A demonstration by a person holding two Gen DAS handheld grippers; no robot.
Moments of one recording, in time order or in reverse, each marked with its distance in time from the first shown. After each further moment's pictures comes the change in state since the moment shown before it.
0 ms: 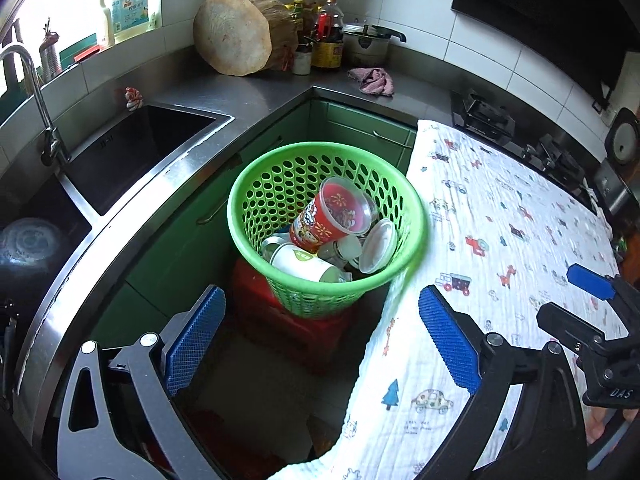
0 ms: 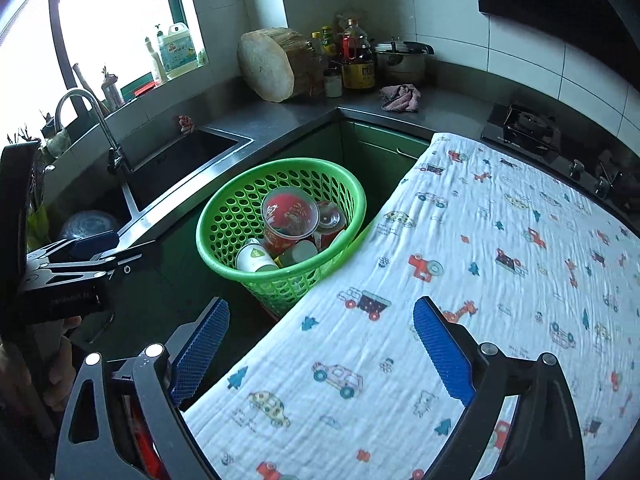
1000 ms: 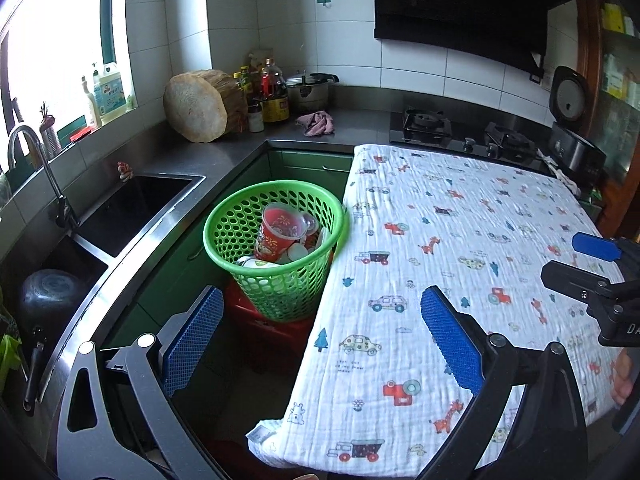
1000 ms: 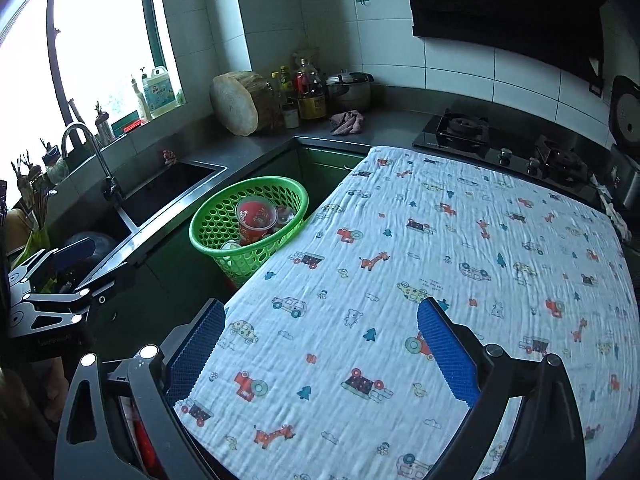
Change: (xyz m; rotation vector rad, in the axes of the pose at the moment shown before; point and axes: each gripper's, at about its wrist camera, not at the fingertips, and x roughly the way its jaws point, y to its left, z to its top) left arm -0.119 -0.086 -0.074 0.197 -0.188 -0.015; right arm -0.137 -0.036 -0.081 0.085 -0.123 -0.098
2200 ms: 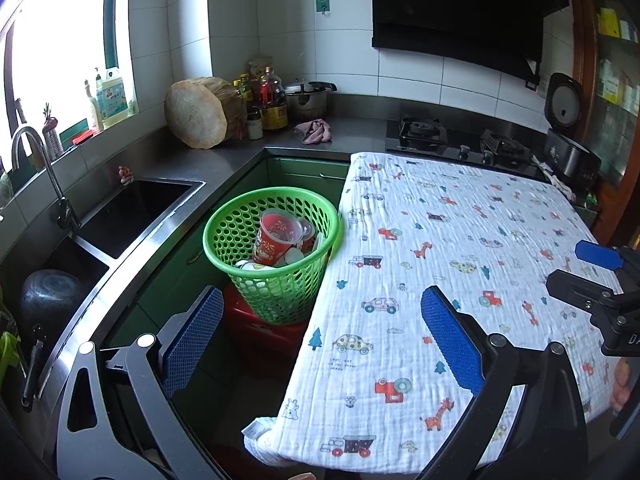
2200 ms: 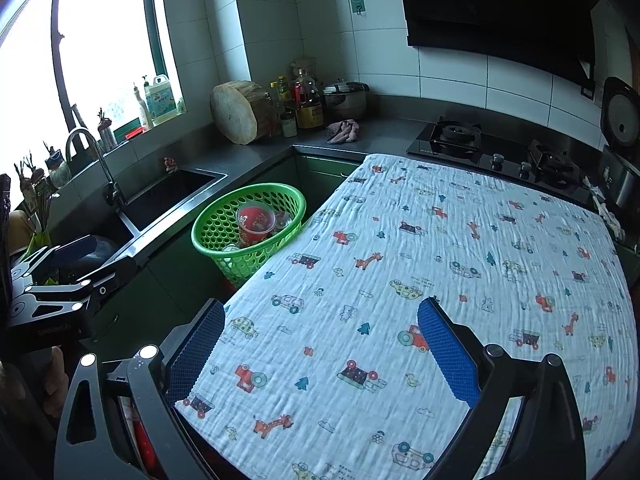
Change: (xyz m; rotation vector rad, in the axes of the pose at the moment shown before) left arm -0.014 -0.006 -0.004 -0.010 -0.027 -0.006; right arm -0.023 0.000 -0.009 0.002 -0.032 0.000
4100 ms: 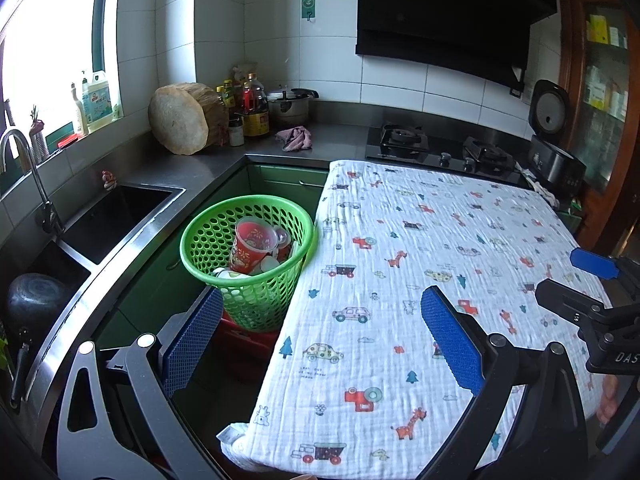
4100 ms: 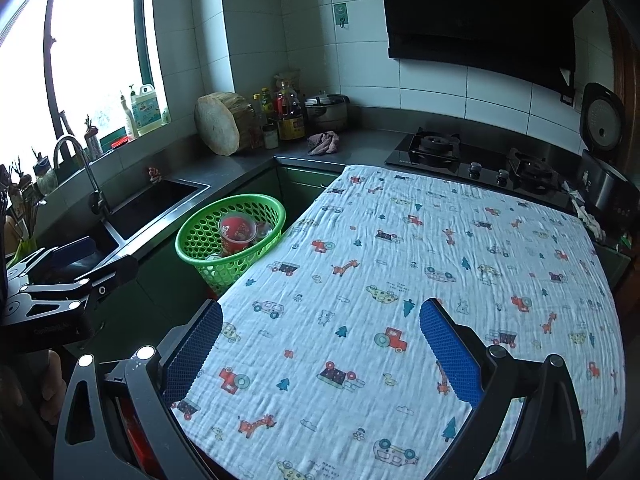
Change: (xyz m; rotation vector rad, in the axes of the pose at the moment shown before) left arm -0.005 -0.023 0.004 -0.004 -0.021 -0.054; right arm -0.017 -0.008 -0.007 0.004 -0.043 -0.072
